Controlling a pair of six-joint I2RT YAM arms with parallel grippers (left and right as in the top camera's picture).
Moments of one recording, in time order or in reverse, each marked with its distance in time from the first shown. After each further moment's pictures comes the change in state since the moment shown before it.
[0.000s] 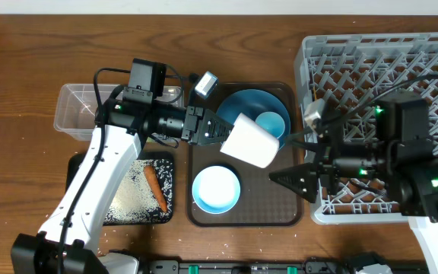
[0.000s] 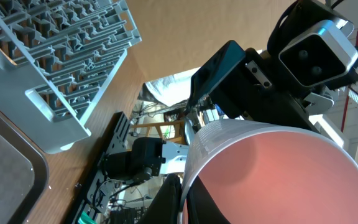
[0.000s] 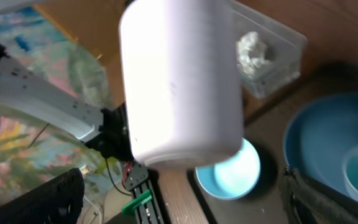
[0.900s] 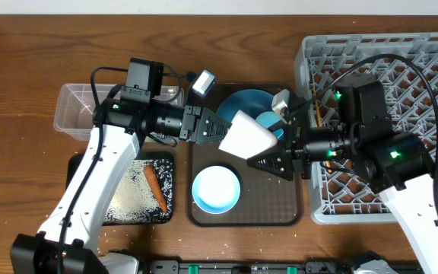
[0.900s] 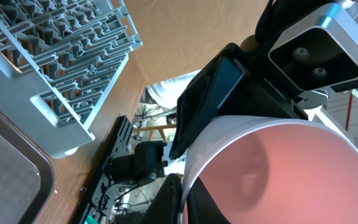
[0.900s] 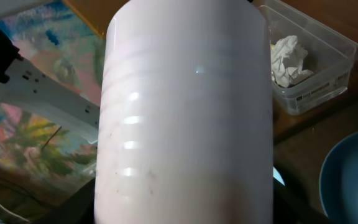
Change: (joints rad) left arm 0.009 0.000 0.000 0.006 0.003 0.020; right arm 0.121 0.136 -0.020 0.201 -0.040 0.090
